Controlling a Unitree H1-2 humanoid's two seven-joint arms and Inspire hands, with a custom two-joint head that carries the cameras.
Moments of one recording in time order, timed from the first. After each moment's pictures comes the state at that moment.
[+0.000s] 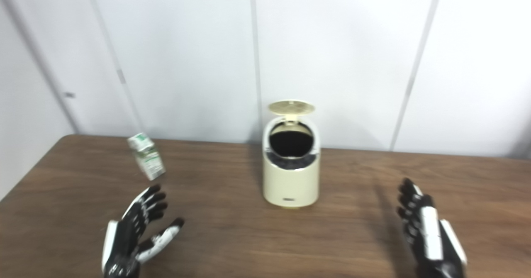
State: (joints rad) left arm 0.07 -0.01 0.15 -0.22 0.21 0.01 0.18; right arm -0.06 -0.17 -0.17 -0.19 0.21 0.24 0.13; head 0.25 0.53
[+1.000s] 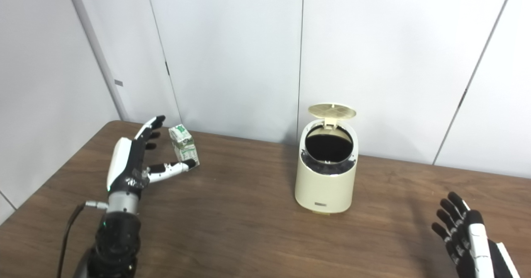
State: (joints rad) left arm -0.22 0.29 0.16 -0.23 0.49 0.36 0.12; right arm -0.06 -0.18 -0.17 -0.31 0.22 0.39 0.11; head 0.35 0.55
